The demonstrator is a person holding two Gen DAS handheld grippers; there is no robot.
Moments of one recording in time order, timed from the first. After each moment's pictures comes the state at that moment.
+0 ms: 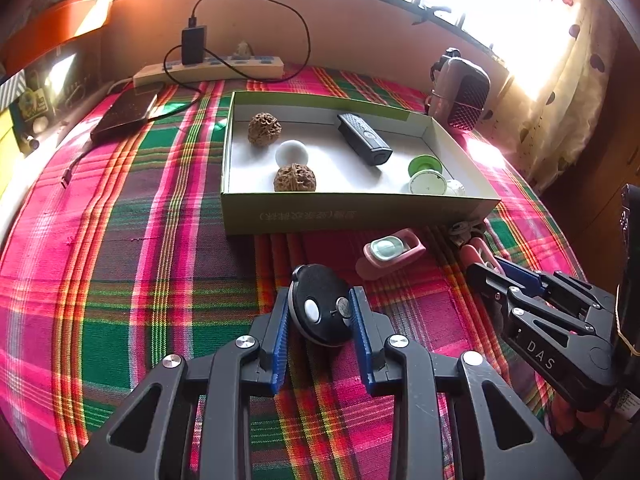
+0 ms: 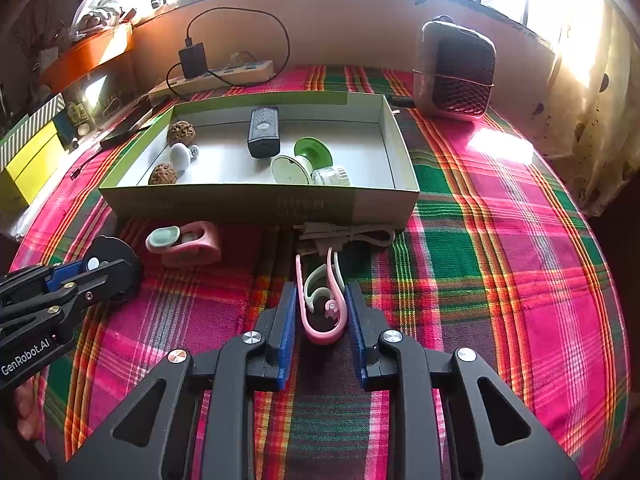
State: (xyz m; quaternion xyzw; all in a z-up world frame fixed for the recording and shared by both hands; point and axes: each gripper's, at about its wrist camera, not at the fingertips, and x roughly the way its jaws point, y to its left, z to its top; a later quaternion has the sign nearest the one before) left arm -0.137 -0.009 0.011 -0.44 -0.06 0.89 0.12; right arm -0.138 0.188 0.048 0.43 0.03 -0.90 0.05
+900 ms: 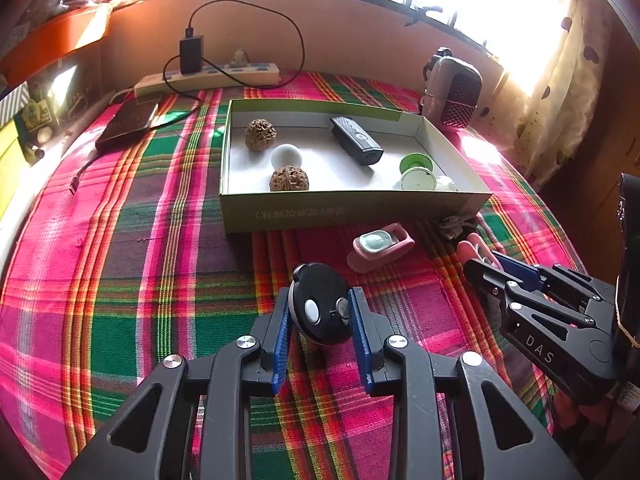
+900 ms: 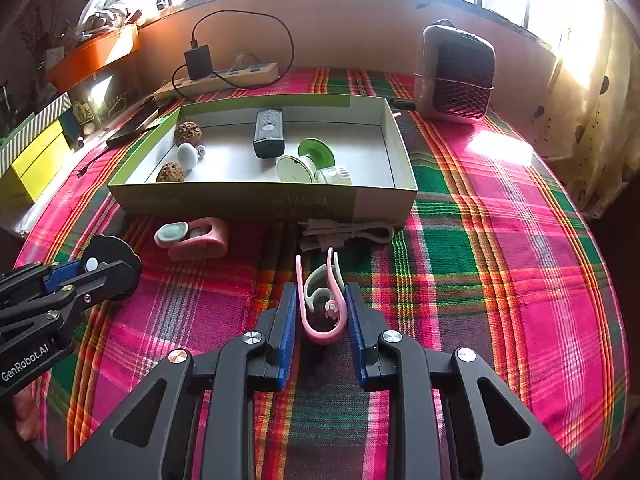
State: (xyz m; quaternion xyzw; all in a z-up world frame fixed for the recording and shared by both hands) left arm -0.128 -0.008 0.018 -0.43 -0.05 0.89 0.12; right arm -0.132 0.189 0.052 0.43 0.03 -0.90 0.06
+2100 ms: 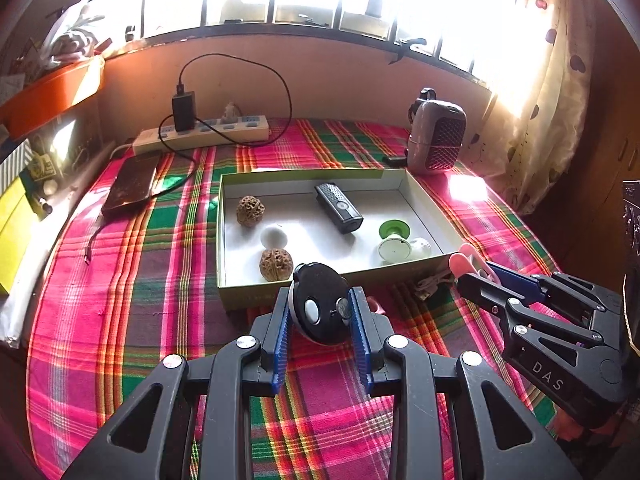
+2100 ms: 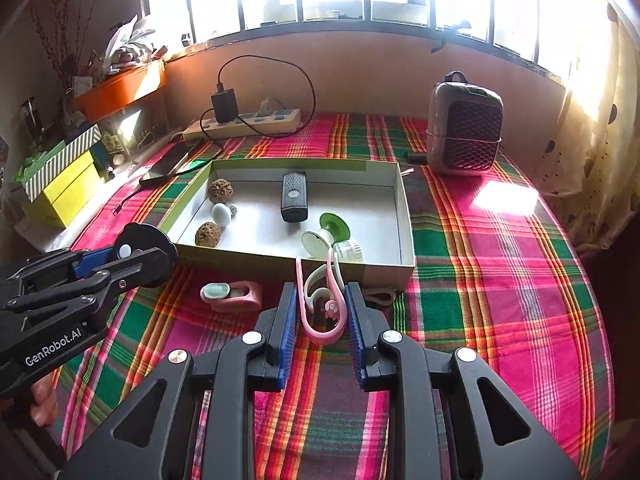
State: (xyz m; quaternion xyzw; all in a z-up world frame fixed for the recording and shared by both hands) left arm -0.134 0.008 0.067 -0.38 -0.03 0.92 0.12; right arm -0.133 0.189 0.102 0.38 0.02 -0.92 0.10
